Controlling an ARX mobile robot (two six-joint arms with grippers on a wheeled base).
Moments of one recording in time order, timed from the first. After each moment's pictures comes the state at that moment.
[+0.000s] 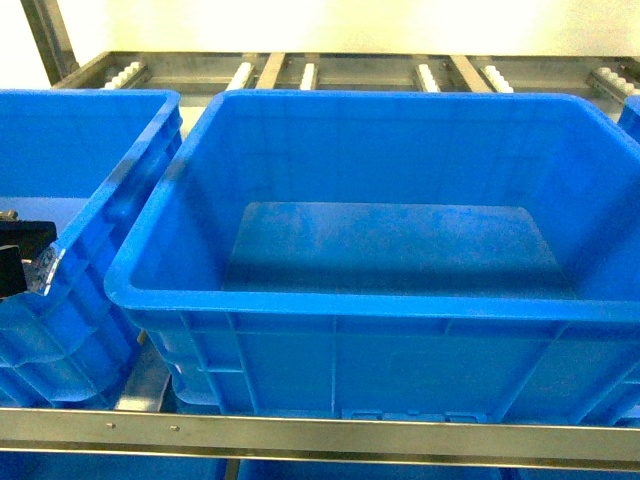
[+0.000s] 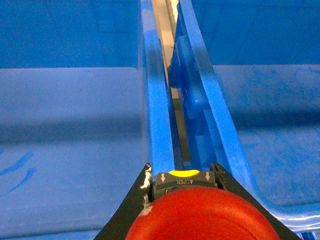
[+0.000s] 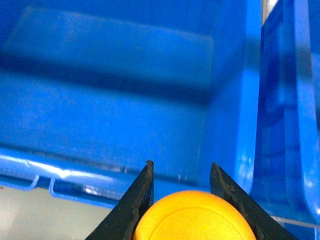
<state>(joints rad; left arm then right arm) -0.13 1.23 0.33 0.57 -0.02 -0.08 0.08 1.11 0.62 -0.04 -0.07 -0.07</state>
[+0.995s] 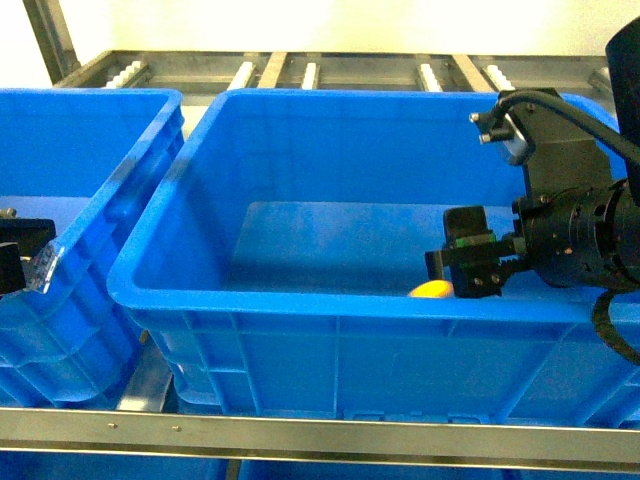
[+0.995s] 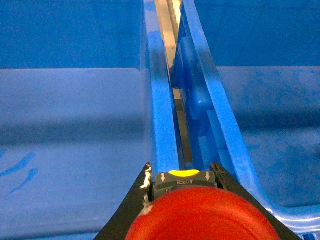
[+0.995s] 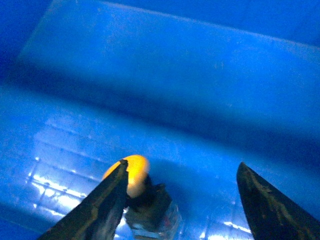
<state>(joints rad) -0.13 1.23 0.33 0.57 -0.02 -0.08 0.31 1.81 0.88 0.35 0.00 0.04</state>
